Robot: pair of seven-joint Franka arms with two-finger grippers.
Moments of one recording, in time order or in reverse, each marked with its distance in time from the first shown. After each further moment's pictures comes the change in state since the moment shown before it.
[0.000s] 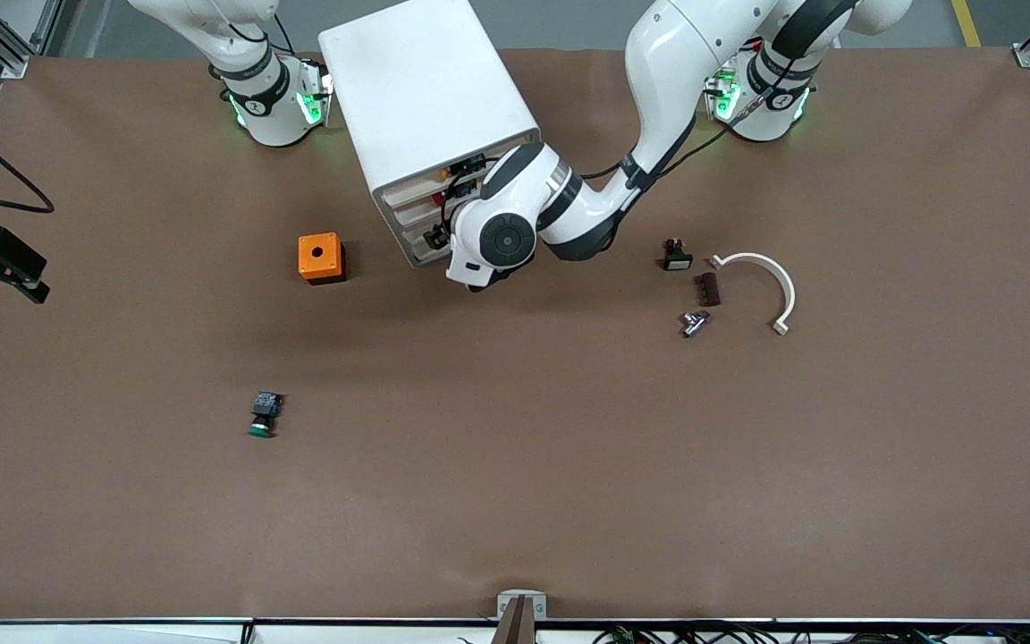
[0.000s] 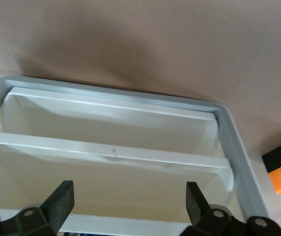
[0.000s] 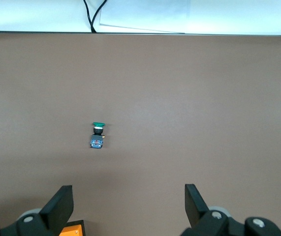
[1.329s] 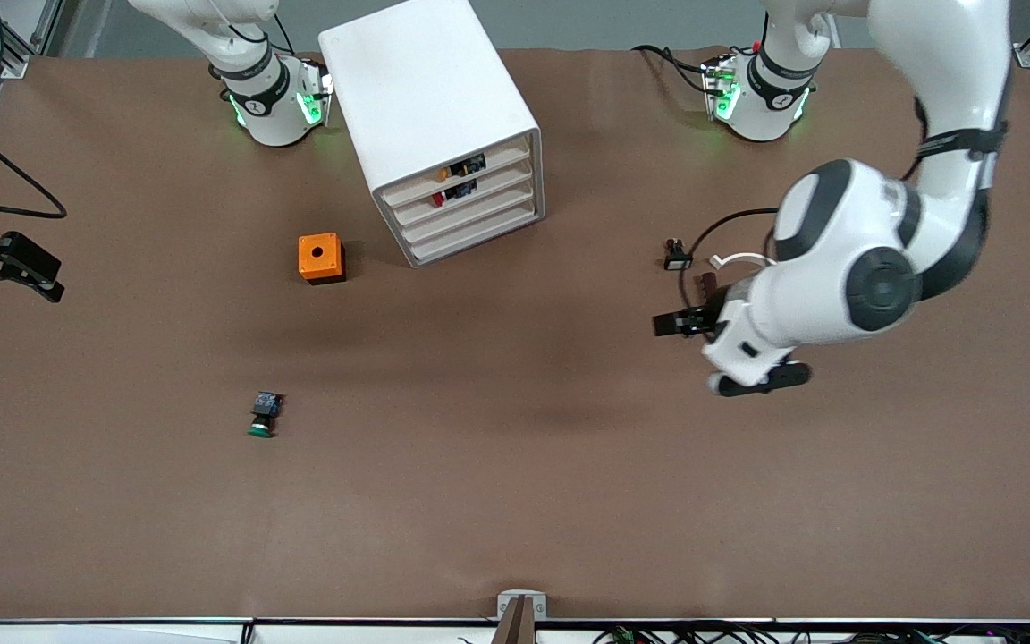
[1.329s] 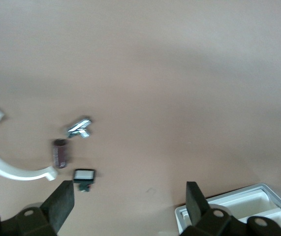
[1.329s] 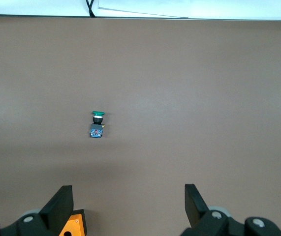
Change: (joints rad) left arm 0.600 -0.364 -0.001 -0.086 0.332 -0.261 0.721; right arm 0.000 0.002 0.003 -0.014 0.000 -0.031 0.000
